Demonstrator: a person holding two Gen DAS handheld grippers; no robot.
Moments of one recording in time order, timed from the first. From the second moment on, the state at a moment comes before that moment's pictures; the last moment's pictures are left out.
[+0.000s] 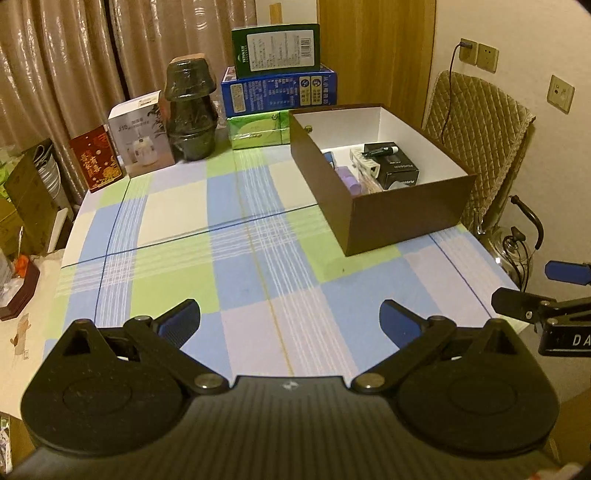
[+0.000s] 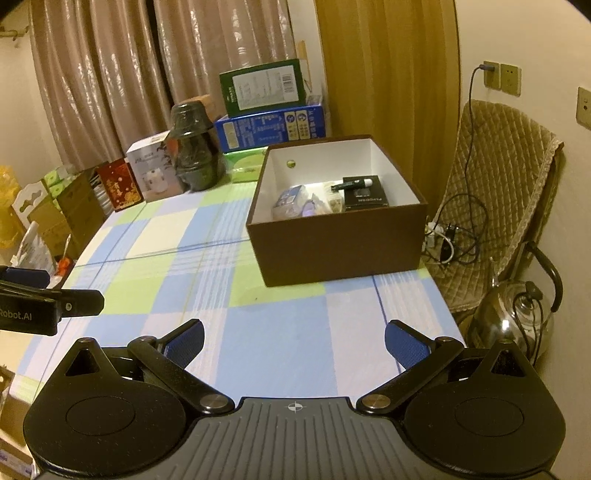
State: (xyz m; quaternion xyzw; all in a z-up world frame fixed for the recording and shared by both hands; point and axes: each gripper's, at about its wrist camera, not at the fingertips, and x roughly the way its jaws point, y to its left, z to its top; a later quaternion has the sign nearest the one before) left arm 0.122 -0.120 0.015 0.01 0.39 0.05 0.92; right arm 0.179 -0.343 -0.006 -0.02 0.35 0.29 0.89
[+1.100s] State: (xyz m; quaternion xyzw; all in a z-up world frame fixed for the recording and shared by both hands) left arm 0.079 -0.104 0.004 -0.01 0.41 0.09 0.91; right arm 0.146 -0.325 -0.016 -0.05 0.36 0.32 0.87
